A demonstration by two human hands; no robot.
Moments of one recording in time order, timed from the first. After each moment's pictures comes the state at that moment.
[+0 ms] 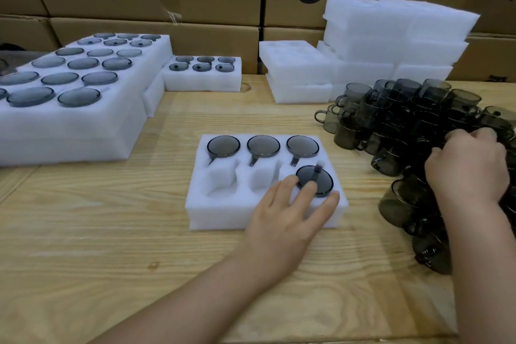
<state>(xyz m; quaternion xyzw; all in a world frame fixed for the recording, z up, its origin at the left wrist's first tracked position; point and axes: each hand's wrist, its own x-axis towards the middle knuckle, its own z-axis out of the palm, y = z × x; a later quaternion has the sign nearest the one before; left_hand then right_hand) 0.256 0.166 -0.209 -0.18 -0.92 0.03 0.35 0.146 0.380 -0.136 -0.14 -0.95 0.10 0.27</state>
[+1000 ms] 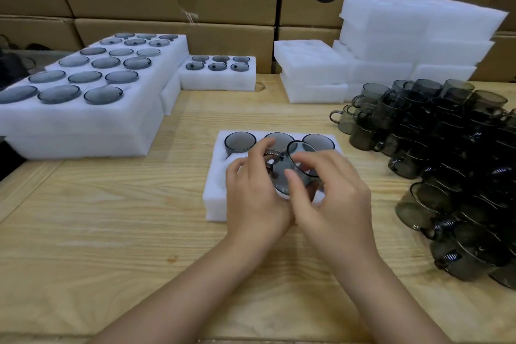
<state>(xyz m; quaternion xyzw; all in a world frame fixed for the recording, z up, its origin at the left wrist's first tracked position) 0.258 0.141 -0.174 0.07 -0.83 -0.44 0.33 0.247 0.237 -0.153 0.26 -0.81 0.44 0.29</state>
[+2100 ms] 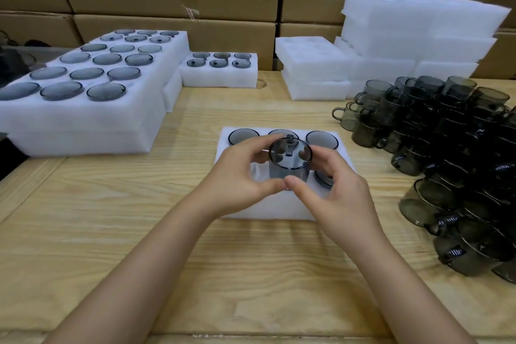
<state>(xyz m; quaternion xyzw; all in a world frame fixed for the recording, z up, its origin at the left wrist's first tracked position) 0.249 0.080 -0.153 -0.08 -0.86 -0.49 0.12 0.229 0.248 -0.165 0.23 -0.80 0.54 0.07</state>
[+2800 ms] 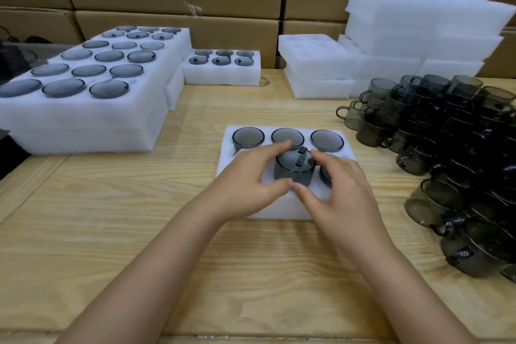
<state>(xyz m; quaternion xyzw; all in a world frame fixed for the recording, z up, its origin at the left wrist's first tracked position) 0.247 0.079 -0.164 -0.08 -0.90 -0.41 0.11 0.227 0.247 -0.175 0.22 -0.89 0.36 0.15</state>
